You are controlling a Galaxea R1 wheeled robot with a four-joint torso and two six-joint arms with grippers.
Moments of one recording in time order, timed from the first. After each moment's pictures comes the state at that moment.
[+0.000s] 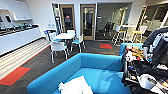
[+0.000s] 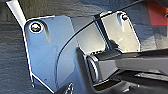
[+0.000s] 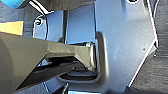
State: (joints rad) left arm 1.48 2.91 -2.58 0.96 -0.11 -0.77; right arm -1.61 3.06 -2.68 0.03 0.20 -0.04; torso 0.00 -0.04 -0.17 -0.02
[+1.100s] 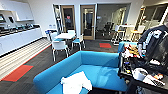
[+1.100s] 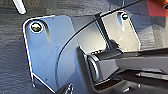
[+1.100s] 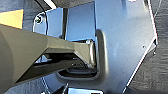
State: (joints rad) left arm 1.48 2.91 -2.58 0.96 -0.11 -0.76; right arm -1.62 3.07 -2.68 0.03 0.19 -0.05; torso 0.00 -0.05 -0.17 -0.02
